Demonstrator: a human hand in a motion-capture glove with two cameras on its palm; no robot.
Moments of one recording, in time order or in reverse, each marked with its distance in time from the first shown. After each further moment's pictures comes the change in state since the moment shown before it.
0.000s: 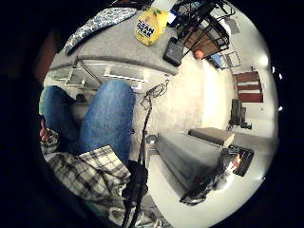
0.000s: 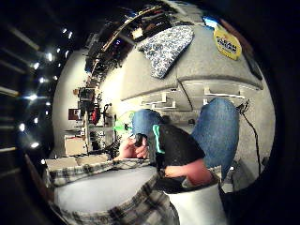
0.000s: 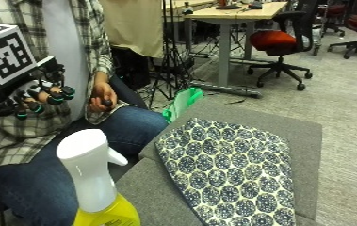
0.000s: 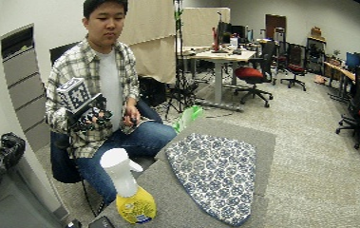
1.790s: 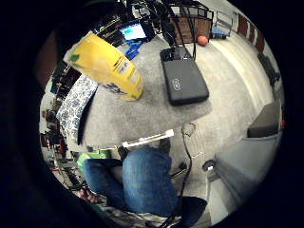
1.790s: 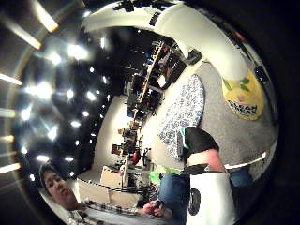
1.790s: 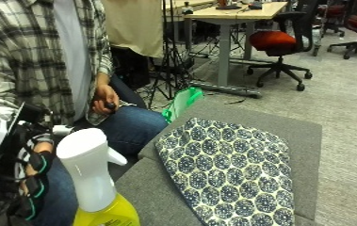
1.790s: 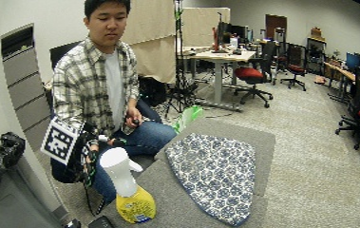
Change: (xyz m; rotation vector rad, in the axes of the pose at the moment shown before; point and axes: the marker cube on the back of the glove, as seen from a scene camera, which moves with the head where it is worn) arm 0.101 -0.154 0.018 0.530 -0.494 0.222
